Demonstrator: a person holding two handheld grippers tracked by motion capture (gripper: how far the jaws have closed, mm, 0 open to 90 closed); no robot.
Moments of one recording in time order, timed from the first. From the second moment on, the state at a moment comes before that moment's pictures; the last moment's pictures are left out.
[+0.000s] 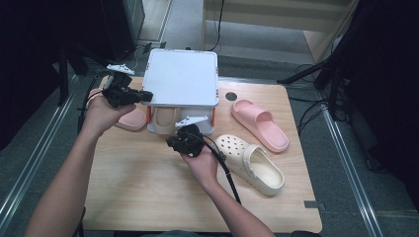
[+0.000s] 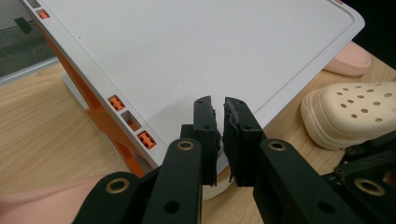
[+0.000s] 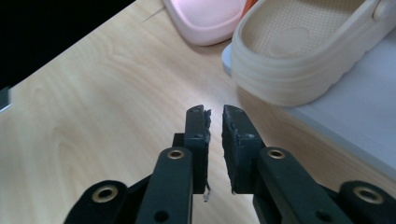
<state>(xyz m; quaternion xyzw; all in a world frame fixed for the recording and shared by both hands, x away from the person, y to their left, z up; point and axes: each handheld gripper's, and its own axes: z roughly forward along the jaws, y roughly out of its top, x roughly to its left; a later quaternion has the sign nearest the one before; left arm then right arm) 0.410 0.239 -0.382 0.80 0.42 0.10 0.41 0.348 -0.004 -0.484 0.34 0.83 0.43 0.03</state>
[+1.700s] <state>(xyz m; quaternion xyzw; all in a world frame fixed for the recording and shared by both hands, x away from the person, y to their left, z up) 0.409 0.242 -0.385 0.79 0.42 0.09 0.43 0.266 -0.215 -0.458 0.41 0.80 0.44 0.07</state>
